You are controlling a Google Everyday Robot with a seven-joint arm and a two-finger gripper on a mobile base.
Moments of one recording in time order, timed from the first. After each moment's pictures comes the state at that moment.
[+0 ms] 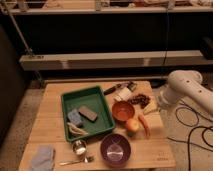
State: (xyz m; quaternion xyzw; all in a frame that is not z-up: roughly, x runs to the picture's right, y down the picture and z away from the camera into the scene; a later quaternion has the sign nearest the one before) arm 0.280 0.127 0.761 -0.16 -0.30 -0.66 0.67
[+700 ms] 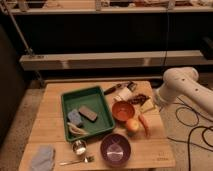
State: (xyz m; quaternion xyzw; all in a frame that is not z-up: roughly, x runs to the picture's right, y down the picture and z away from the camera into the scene) arm 0.243 0.097 0.745 -0.13 -0.28 -0.74 0.60
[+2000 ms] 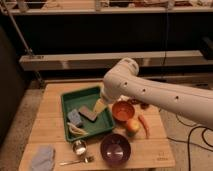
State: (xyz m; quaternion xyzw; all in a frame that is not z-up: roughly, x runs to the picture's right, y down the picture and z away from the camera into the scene) arm -0.001 0.054 0.690 0.03 -0.23 -0.90 0.37
